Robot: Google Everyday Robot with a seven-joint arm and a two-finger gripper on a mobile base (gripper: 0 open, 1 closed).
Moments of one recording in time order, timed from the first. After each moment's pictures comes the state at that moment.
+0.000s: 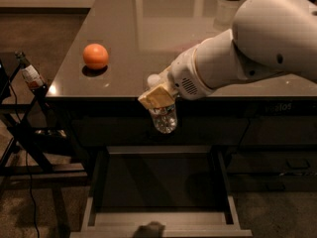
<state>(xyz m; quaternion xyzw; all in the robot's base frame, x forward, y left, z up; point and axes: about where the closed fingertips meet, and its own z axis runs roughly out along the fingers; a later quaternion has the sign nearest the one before) 0.496 0.004 0.912 -0.49 0.77 0.19 0.36</state>
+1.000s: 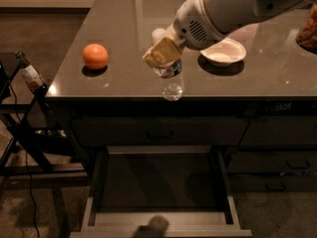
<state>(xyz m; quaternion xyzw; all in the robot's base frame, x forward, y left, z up) 0.533 -0.009 0.990 -0.50 0.77 0.17 0.37</state>
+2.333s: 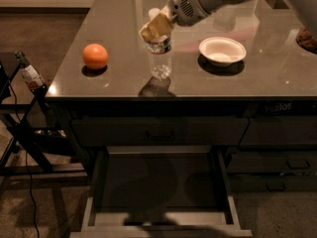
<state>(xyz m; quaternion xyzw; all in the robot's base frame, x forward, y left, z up) 0.640 -0.001 0.989 -0.47 0.76 0.22 0.38</state>
